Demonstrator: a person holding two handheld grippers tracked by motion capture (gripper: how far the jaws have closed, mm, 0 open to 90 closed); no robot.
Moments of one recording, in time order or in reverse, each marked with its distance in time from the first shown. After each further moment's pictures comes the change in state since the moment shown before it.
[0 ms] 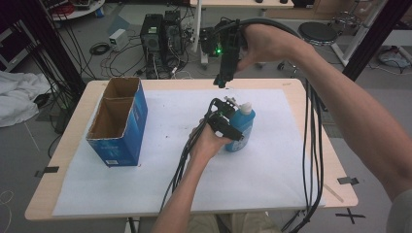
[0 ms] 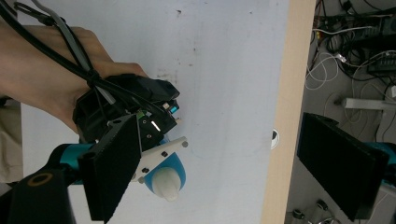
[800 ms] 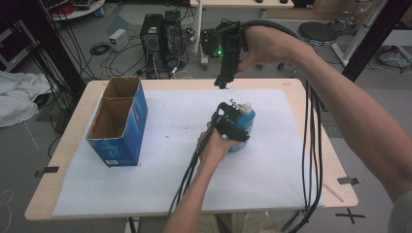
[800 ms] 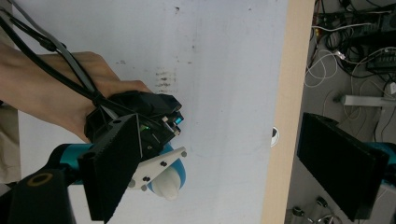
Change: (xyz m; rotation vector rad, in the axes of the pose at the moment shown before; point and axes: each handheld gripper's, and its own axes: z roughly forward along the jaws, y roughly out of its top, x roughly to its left) left arm -0.010 -0.002 0.029 -0.092 0.045 0.018; right arm 0.001 -0.002 0.003 0.006 -0.007 0.005
